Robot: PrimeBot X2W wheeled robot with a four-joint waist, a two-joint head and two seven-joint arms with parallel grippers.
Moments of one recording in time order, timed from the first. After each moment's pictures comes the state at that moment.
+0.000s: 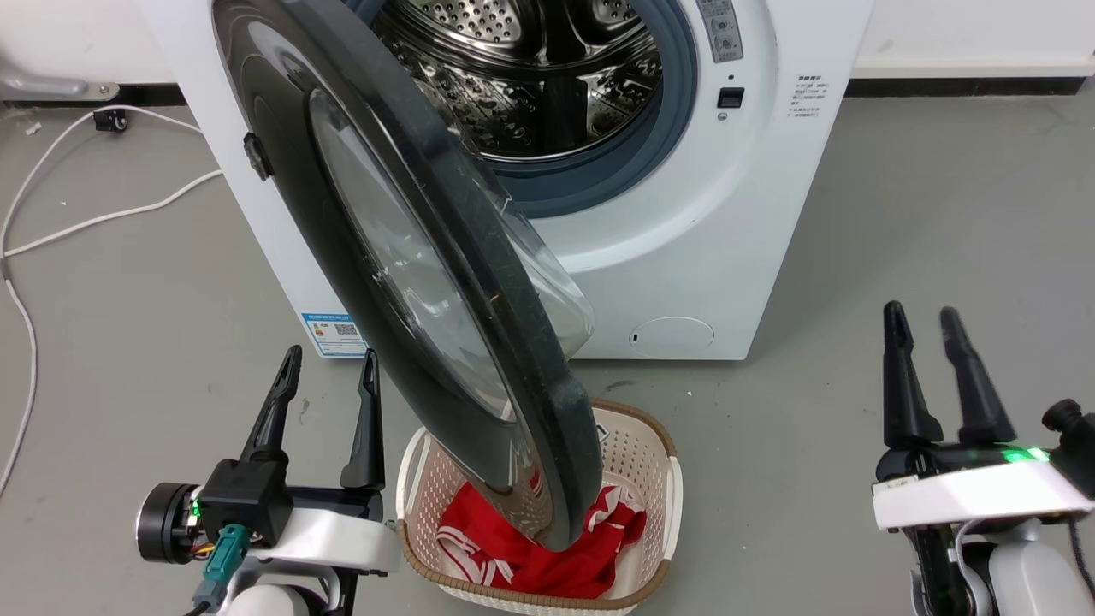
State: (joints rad) left arm -0.06 0.05 -0.02 0.03 -0.05 -0.06 -0.26; right arm -0.13 -0.09 0.04 0.10 0.58 0.13 -0.25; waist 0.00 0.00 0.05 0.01
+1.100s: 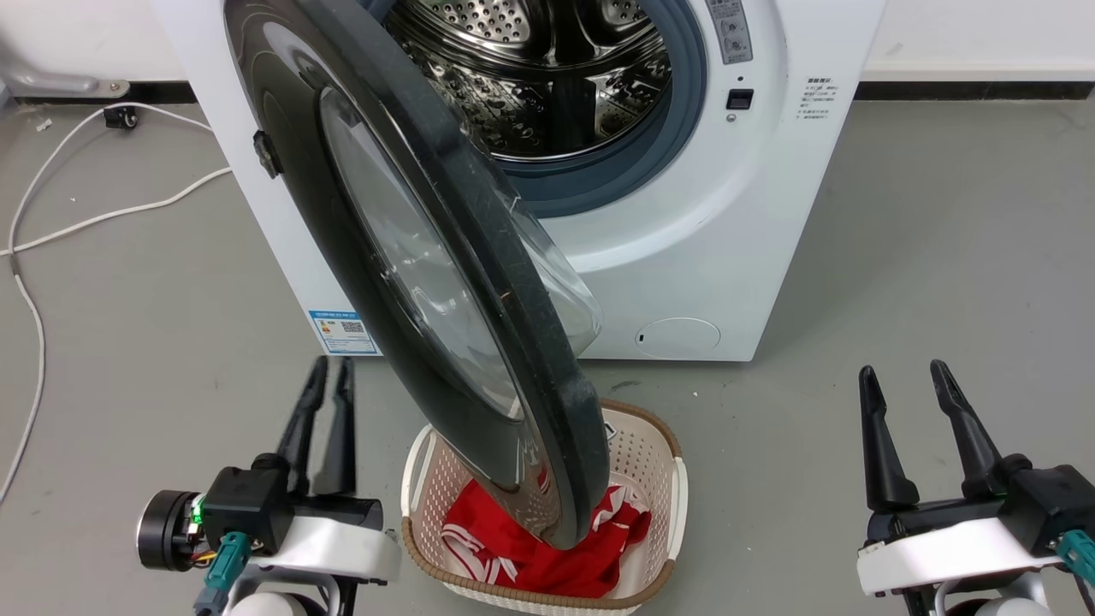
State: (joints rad) left arm -0.05 0.05 -0.02 0.03 -0.05 -0.07 -0.26; right arm 0.00 -0.05 -0.02 0.01 0.12 0.13 -0.25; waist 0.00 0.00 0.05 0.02
